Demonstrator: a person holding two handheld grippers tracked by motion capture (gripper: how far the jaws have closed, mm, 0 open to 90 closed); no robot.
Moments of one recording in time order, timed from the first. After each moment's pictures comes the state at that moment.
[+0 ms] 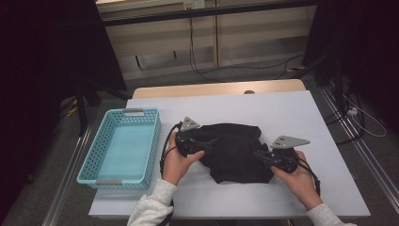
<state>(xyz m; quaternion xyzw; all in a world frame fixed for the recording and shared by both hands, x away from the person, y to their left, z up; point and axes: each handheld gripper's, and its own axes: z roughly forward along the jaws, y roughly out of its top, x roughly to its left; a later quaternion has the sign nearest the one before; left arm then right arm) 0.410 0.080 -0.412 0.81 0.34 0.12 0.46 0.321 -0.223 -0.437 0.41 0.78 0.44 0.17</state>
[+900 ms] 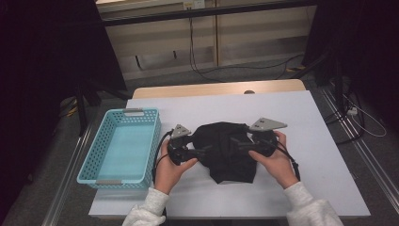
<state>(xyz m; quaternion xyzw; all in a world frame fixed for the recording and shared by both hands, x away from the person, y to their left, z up) 0.393 0.097 -0.418 0.80 0.35 0.10 0.47 0.364 -0.185 -0.410 0.40 0.76 0.46 0.24</state>
